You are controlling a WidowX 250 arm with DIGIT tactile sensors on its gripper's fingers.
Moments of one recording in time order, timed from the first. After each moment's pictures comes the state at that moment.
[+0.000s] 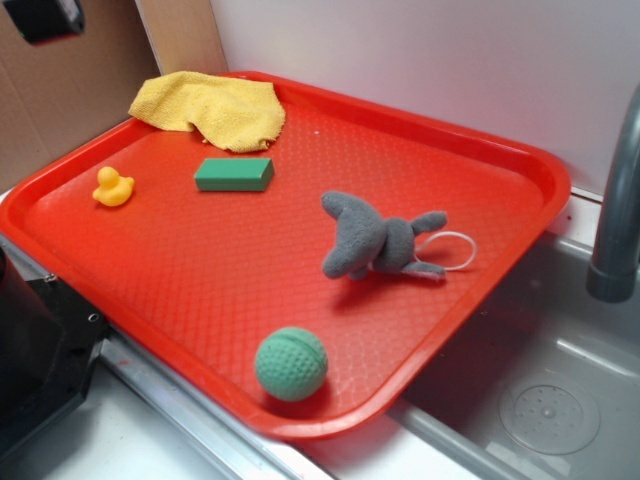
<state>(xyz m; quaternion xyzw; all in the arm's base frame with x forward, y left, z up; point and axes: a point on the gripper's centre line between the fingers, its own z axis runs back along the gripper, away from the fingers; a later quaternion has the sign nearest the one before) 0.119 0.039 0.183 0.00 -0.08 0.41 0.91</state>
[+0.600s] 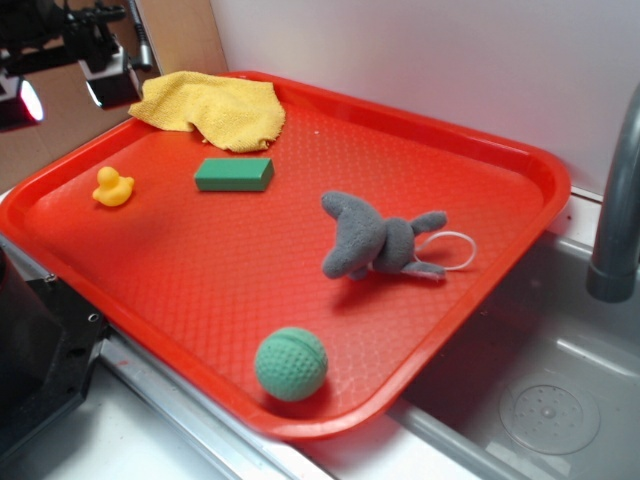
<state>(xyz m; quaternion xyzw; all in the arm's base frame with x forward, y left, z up) 0.158 0.088 0.100 0.05 -0.09 0.49 0.87</state>
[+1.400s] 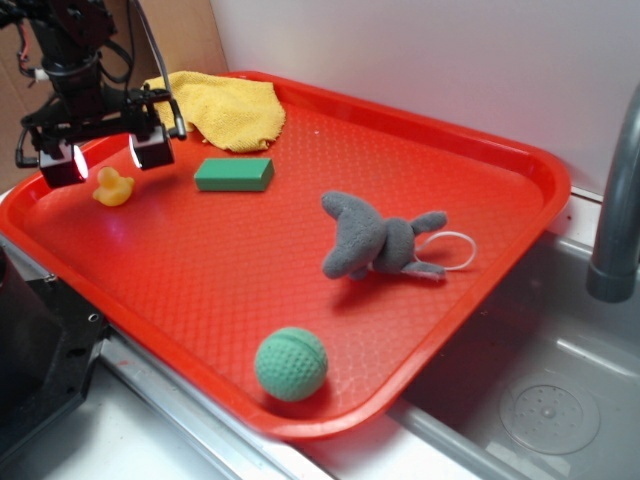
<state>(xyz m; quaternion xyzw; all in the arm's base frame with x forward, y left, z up) 0.175 0.115 0.032 0.08 -0.08 0.51 0.85</state>
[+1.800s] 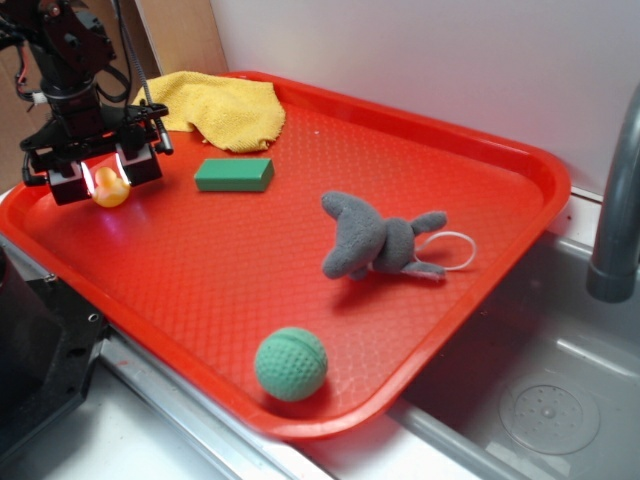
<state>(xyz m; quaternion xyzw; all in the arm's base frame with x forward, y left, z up) 0.169 0.114 0.025 0.08 -0.11 0.56 0.82</state>
